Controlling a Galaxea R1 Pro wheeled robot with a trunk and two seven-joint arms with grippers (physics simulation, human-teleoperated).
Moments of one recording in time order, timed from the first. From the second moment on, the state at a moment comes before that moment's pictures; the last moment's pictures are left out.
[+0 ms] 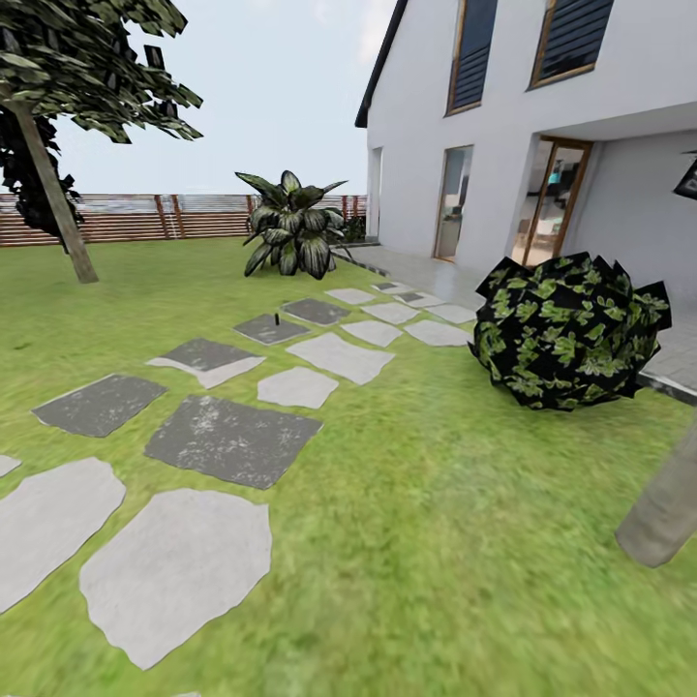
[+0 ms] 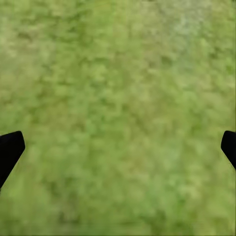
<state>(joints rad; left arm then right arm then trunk) -0.21 0.08 0.08 -0.36 0.02 -0.20 0.03 -0.04 -0.09 0.00 -0.54 0.00 -0.32 0.01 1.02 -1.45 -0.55</state>
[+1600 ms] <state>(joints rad) -0.21 0.08 0.08 -0.36 0.02 -0.20 0.03 -0.04 -0.09 0.00 -0.54 0.00 -0.32 0.01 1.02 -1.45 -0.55</state>
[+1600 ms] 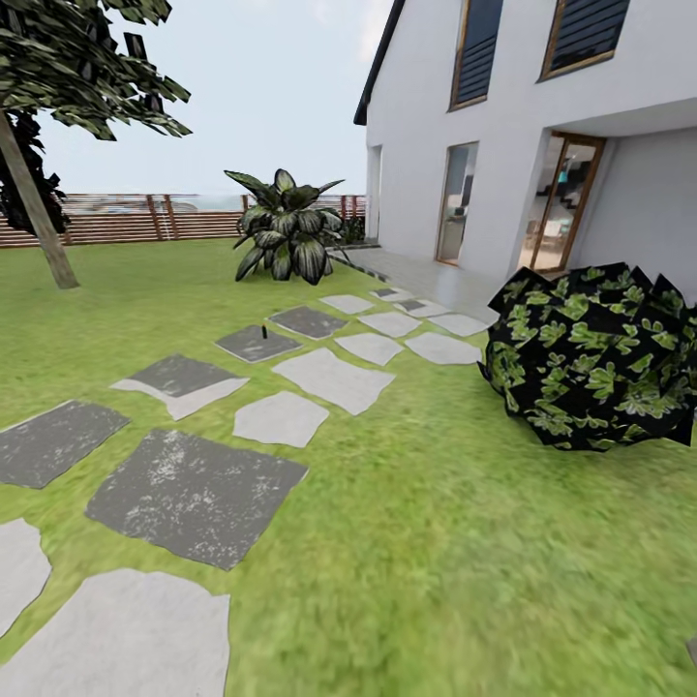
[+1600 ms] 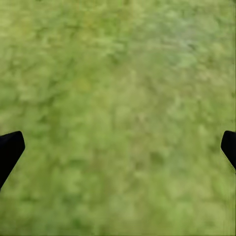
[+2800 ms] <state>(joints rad) -0.21 0.08 0.08 -0.36 0.02 -0.20 0.03 -0.04 -0.09 0.00 -0.54 0.00 -0.32 0.01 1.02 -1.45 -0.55</state>
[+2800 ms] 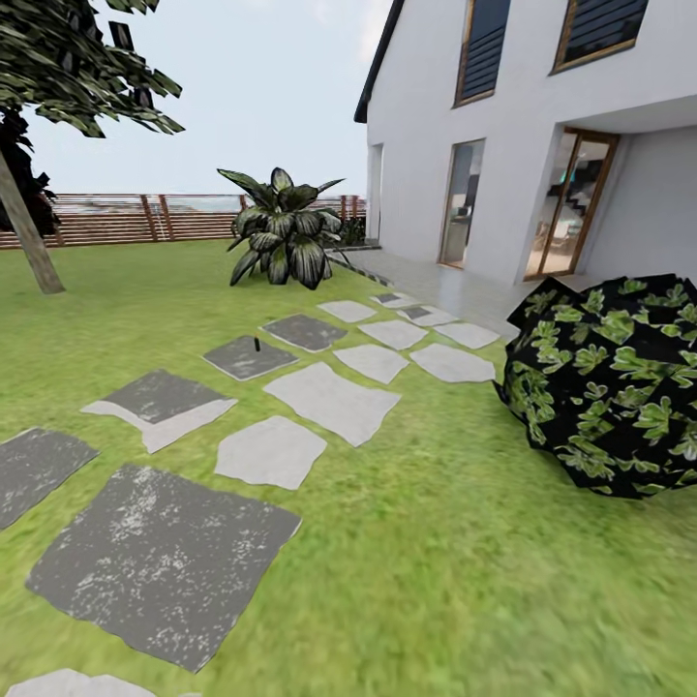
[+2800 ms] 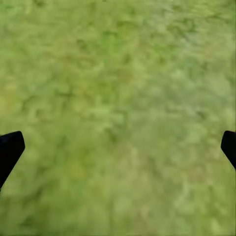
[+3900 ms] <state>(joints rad) -0.21 0.08 0.08 -0.36 0.02 -0.20 0.03 -0.04 -0.09 0.00 -0.54 0.00 -0.32 0.01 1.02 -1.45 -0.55</state>
